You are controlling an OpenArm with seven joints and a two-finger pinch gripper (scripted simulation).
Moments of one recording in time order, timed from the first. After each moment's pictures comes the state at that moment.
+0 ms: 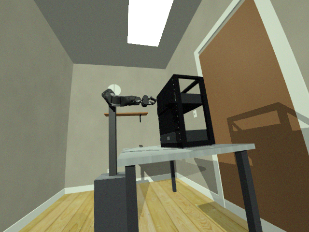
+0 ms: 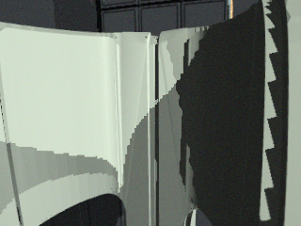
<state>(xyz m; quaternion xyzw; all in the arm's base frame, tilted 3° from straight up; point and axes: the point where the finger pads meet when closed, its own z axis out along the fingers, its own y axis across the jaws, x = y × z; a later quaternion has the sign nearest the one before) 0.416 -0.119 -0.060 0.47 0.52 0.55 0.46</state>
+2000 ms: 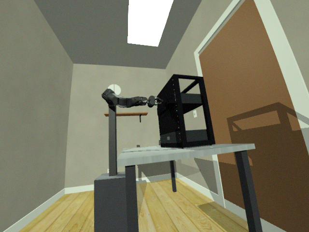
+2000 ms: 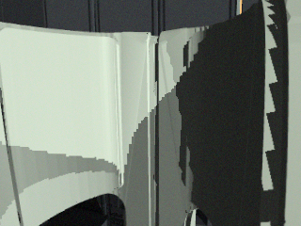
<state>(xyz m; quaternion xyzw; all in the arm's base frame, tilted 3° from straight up) 0.474 -0.106 -0.060 0.47 0.52 0.55 0.45</state>
